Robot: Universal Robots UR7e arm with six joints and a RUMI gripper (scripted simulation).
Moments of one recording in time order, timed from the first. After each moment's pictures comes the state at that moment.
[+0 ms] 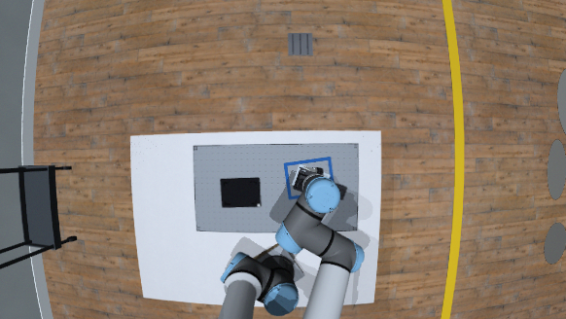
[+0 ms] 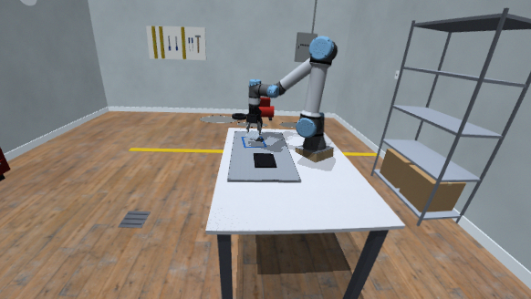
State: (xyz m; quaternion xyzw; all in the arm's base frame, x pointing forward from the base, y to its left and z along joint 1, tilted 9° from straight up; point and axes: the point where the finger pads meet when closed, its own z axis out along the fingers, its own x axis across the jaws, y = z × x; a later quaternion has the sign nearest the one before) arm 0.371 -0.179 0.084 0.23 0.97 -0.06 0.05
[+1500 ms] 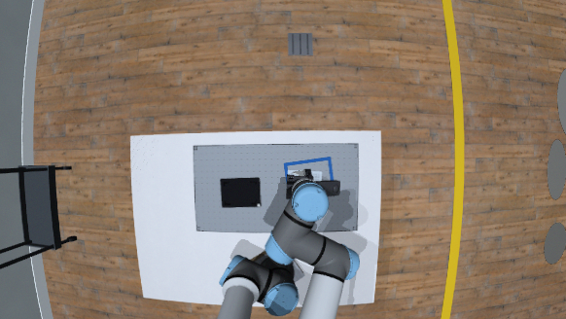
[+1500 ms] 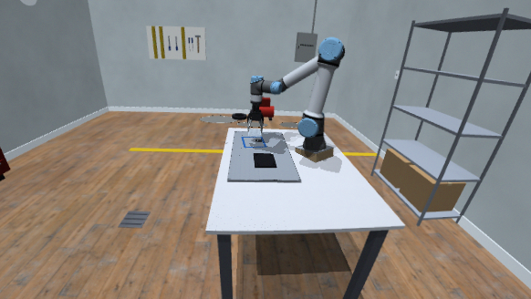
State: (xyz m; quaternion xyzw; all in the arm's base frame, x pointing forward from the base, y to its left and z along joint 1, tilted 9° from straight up) arm 0.367 -0.146 0.105 0.08 0.99 -0.07 0.04
